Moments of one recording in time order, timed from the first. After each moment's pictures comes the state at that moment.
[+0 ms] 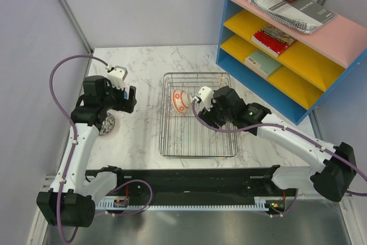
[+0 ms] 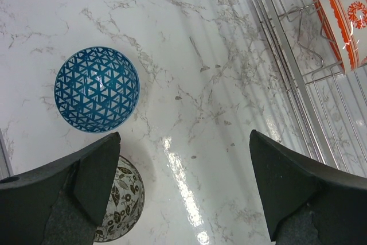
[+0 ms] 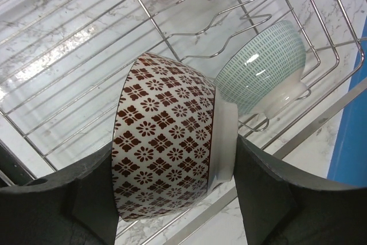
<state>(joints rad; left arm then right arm) -0.03 0.99 0.97 -0.59 0.21 0.23 0.80 1.25 1.04 -0.55 0.06 -0.25</state>
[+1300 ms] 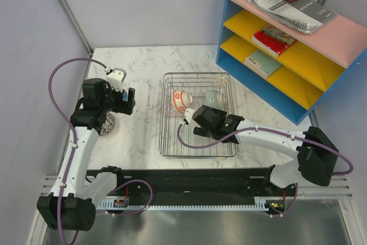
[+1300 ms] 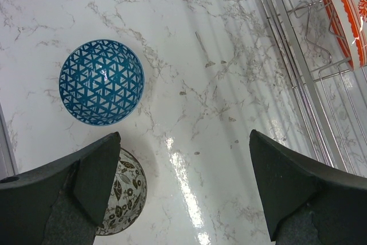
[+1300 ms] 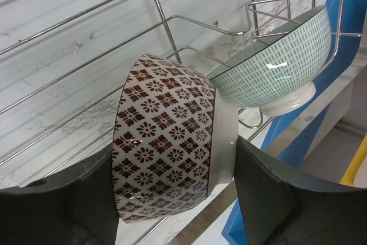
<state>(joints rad) -0.03 0.96 0.95 -0.59 0.19 0.23 0.98 1.42 0.94 -0.50 0.46 -0.43</state>
